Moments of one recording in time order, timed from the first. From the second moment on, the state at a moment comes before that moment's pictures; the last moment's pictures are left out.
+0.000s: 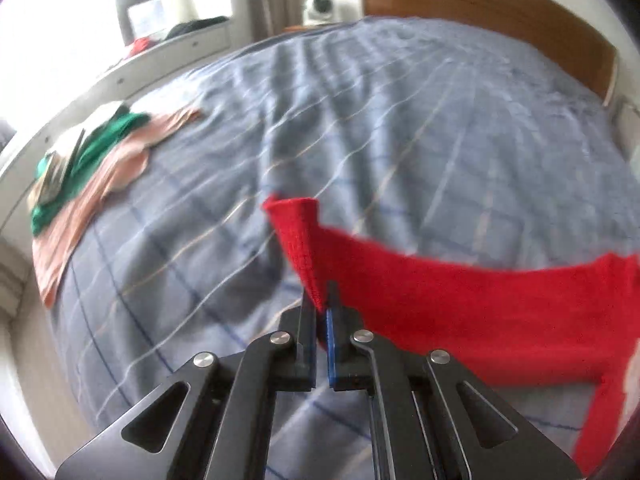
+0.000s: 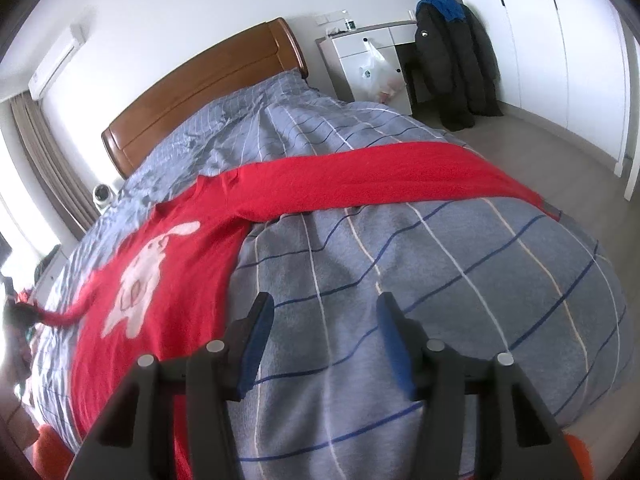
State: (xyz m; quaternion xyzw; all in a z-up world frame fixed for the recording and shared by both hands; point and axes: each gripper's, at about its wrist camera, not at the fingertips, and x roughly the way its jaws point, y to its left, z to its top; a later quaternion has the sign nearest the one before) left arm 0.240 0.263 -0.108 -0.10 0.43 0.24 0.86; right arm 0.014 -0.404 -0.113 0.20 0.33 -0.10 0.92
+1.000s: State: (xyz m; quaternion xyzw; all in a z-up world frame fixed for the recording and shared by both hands) left arm 0.127 0.227 -0.075 -0.13 0.42 0.10 0.89; right arm 0.006 -0.394 -0.096 0.19 0.35 -0.08 0.91
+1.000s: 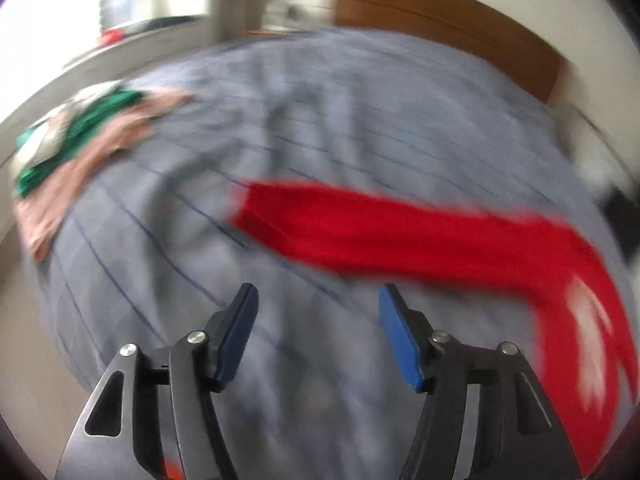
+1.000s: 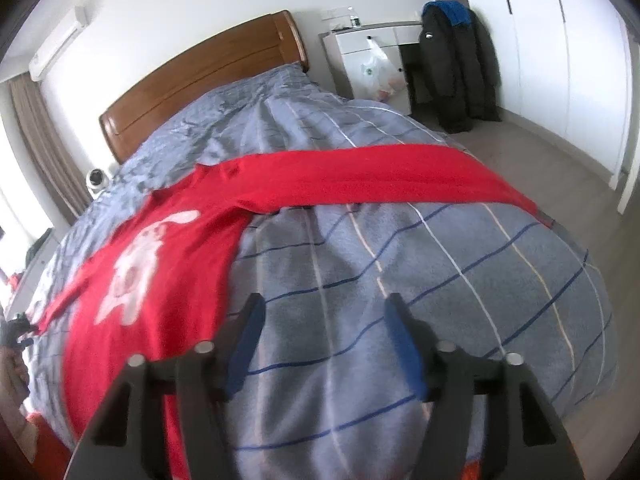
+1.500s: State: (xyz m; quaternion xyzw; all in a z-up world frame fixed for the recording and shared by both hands) left arm 0.039 0.032 -0.161 -0.05 0.56 -0.19 0.80; right arm 0.018 -0.331 -0.158 0.24 0.55 0.11 0.80
